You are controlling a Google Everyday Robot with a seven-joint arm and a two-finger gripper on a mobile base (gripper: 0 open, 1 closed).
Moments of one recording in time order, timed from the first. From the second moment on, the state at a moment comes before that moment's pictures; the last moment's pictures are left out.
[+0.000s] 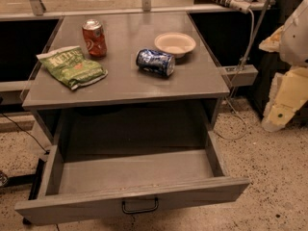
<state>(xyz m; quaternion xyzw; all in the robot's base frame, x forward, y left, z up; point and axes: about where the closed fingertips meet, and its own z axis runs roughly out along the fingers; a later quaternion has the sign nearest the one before) 0.438 -0.217 0.976 -0.60 0.78 -0.03 0.16</state>
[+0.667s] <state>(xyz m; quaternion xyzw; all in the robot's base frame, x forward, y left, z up) 0.438 -0.215 0.961 -0.61 0.77 -0.03 0.16</state>
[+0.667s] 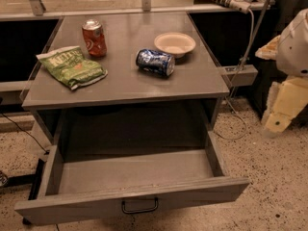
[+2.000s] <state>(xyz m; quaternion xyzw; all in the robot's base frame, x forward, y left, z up) 0.383 -0.221 0.833 -0.61 0.76 0.05 0.21</state>
